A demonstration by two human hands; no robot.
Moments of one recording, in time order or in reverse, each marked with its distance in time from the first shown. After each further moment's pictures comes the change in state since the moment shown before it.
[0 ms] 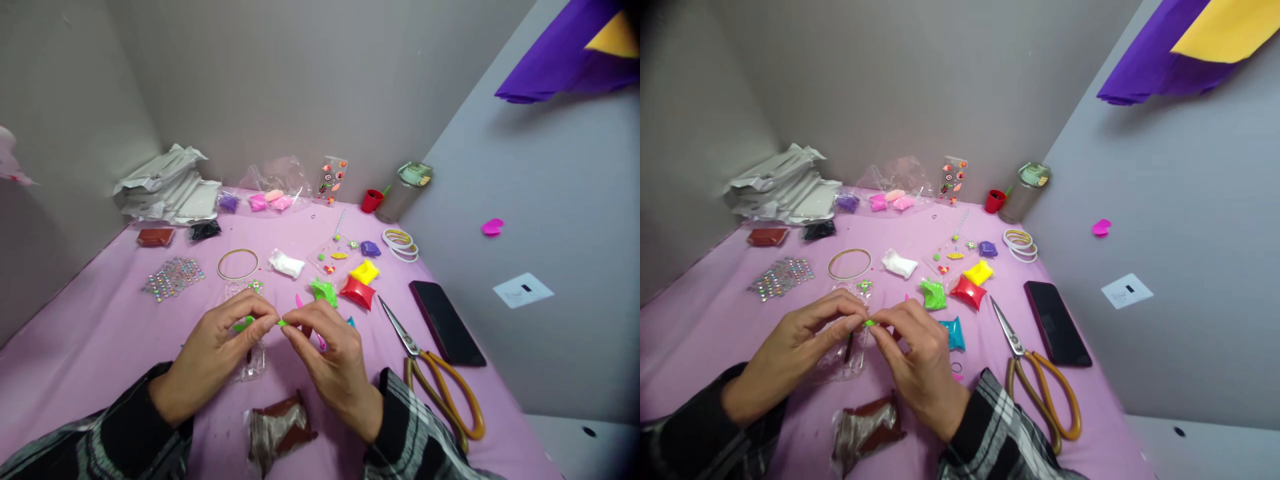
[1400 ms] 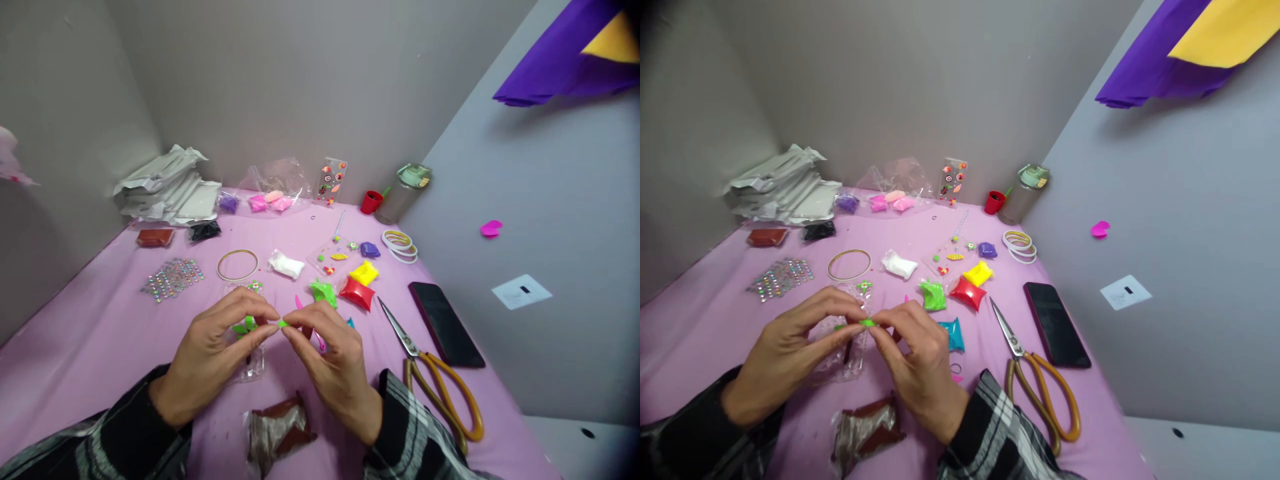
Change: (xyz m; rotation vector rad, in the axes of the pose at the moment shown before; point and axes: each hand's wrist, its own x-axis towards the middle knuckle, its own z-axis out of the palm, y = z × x) left_hand -0.004 0.000 0.002 0.037 0.149 0.186; right_hand -0.002 0.000 0.002 0.023 0.017 0.015
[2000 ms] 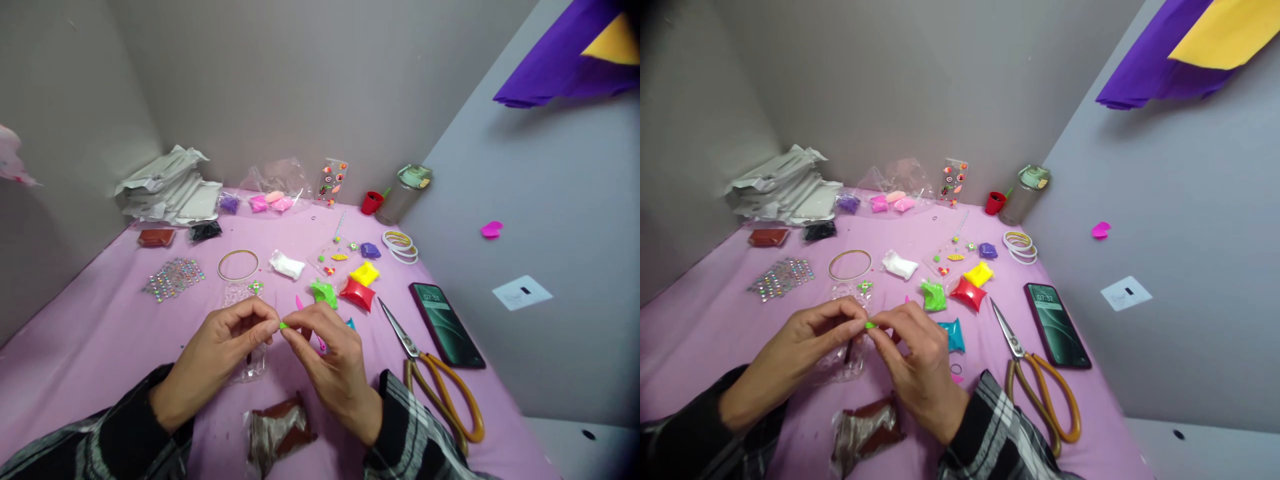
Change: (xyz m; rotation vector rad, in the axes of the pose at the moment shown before) left_hand 0.000 -0.001 0.002 -0.259 -0.165 -0.477; right_hand 0.000 0.000 0.000 0.010 -0.010 -0.014
